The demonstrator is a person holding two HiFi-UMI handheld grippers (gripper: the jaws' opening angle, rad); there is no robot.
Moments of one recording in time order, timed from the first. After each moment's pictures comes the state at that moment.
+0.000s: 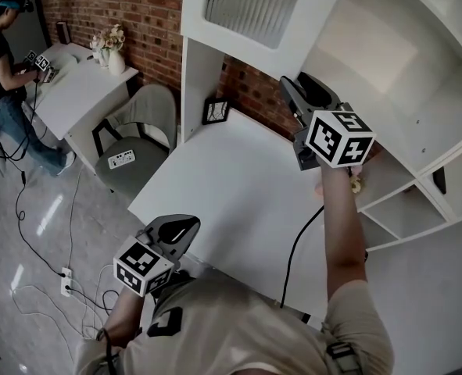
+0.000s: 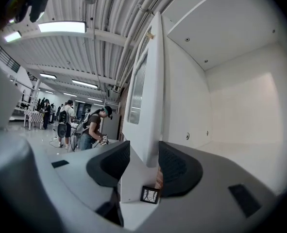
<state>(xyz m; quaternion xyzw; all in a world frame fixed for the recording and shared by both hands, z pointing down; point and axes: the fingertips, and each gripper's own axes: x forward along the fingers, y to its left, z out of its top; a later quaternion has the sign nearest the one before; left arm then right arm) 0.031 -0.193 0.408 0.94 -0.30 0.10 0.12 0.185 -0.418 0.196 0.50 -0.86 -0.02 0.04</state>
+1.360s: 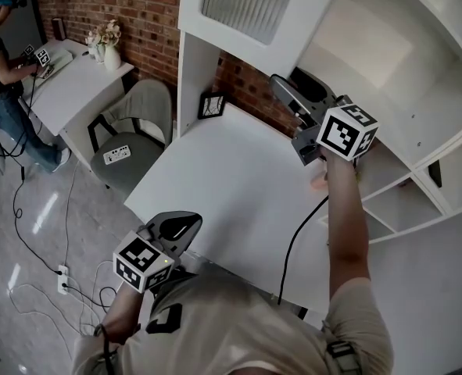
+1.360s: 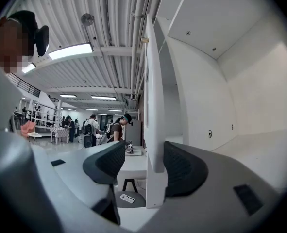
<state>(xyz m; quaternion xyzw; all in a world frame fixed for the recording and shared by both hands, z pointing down) 0.042 -0.182 0.406 0.95 -0.27 0.09 0.13 0.166 -0.397 0.190 0.37 -0.93 0.02 0.00</state>
